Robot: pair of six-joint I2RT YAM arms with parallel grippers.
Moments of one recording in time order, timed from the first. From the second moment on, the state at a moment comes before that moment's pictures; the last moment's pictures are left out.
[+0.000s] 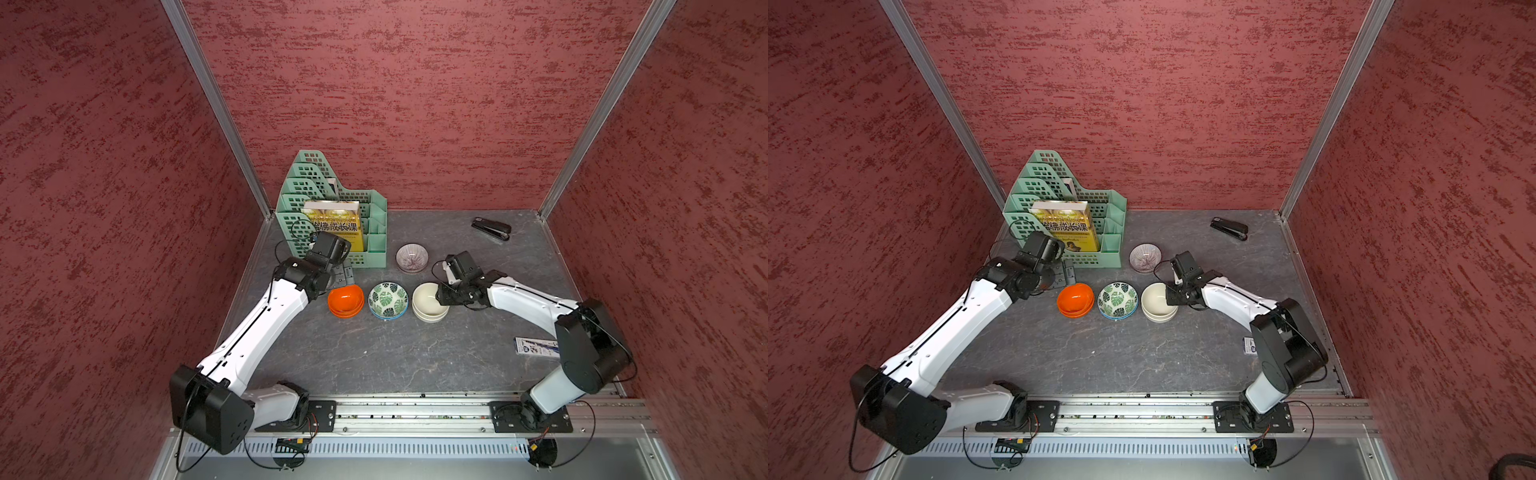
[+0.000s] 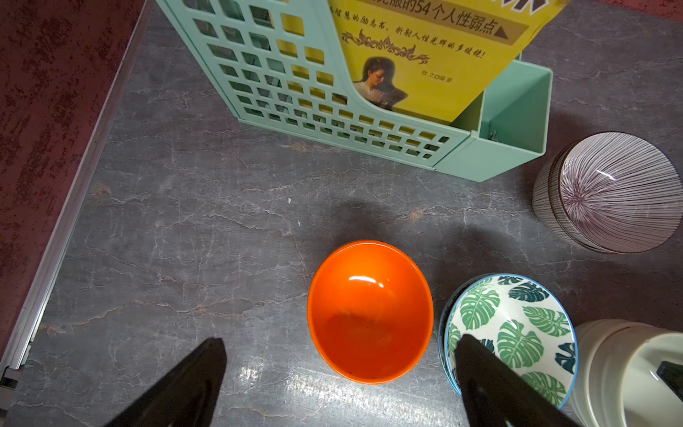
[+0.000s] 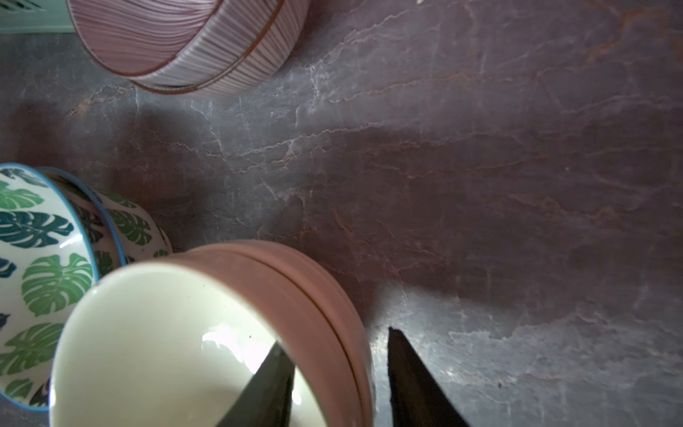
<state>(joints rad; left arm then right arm) -0.39 1.26 1.19 -0.96 -0.32 -0.57 0.52 1.60 0.99 -0.45 -0.10 0.44</state>
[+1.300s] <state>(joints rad) -0.38 1.28 1.22 -0.98 -0.32 -0.56 0.47 2.10 1.60 -0.42 0.05 0.48</state>
